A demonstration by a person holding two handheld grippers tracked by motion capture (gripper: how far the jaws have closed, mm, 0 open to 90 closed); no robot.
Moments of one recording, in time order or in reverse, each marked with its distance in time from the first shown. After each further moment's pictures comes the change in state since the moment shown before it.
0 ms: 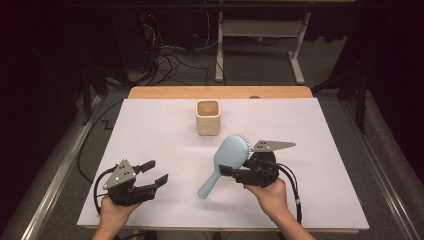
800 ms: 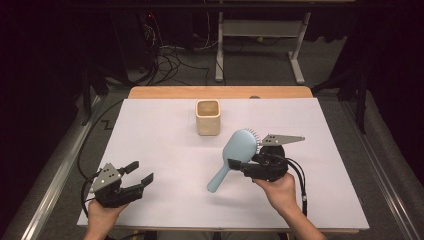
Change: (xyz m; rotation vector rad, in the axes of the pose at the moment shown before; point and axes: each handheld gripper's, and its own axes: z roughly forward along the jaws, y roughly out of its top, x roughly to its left) left arm 0.023 -0.027 -0.013 -0.009 0.115 -0.068; right arm -0.011 0.011 -0.018 0.012 -0.064 -0.009
